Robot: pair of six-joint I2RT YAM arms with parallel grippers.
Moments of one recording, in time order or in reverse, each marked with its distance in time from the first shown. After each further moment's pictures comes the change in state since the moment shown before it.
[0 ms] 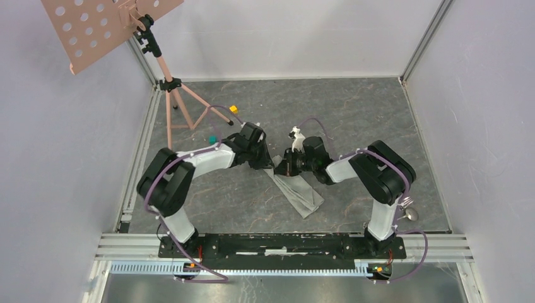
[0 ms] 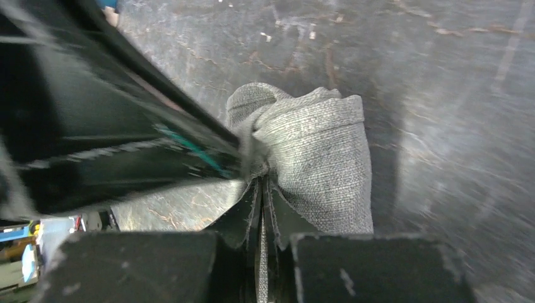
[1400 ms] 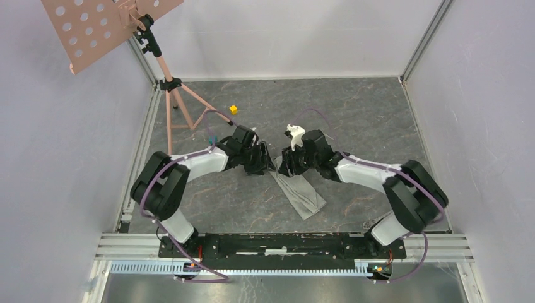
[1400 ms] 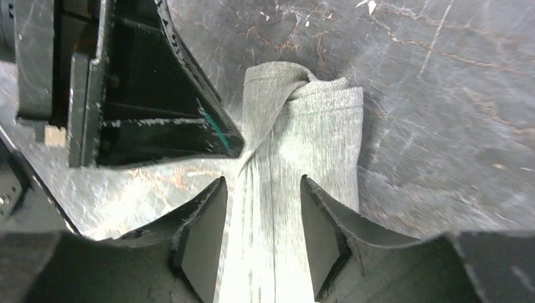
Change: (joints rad) left arm 0.040 0.024 -0.053 0.033 0.136 0.037; right arm 0.065 -0.239 0.078 -0.451 0.182 -0.276
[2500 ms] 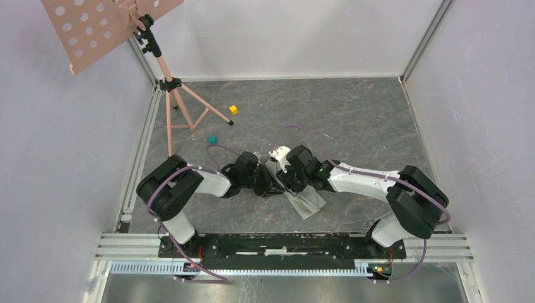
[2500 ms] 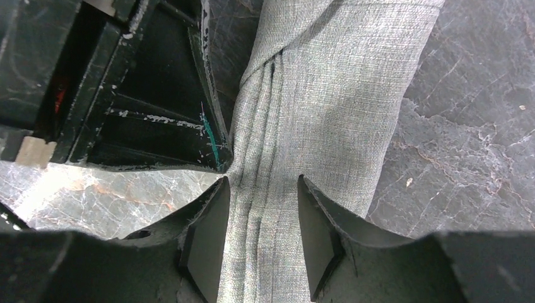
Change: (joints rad) left arm -0.142 -0.005 -0.354 0.546 0.103 -0.502; right arm 0.204 -0.084 0.039 -0.367 0.271 -0.289
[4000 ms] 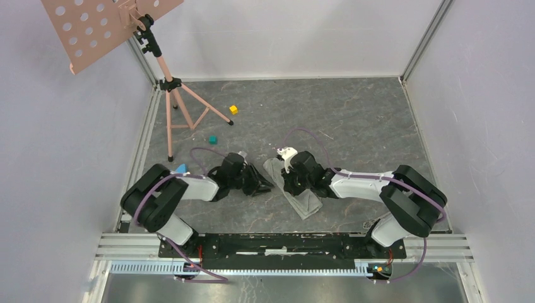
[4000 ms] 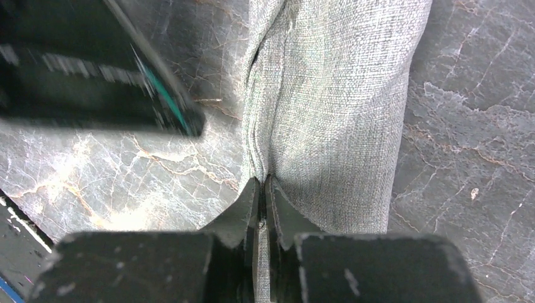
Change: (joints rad) left arm 0.048 -0.095 -0.102 0.031 -0.040 -0.008; right arm -0.008 0.028 -0.131 0.257 -0.026 0.233
